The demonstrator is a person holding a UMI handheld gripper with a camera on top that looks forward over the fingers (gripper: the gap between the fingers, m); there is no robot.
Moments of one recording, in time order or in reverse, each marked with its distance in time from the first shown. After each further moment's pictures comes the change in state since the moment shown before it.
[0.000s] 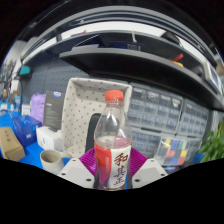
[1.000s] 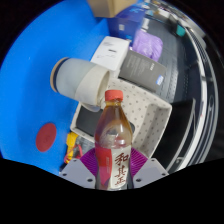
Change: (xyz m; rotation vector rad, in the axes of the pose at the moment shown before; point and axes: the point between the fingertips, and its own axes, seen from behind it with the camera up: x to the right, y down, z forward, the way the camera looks) arm -0.037 -0.001 -0.005 -0.141 0.167 -1.740
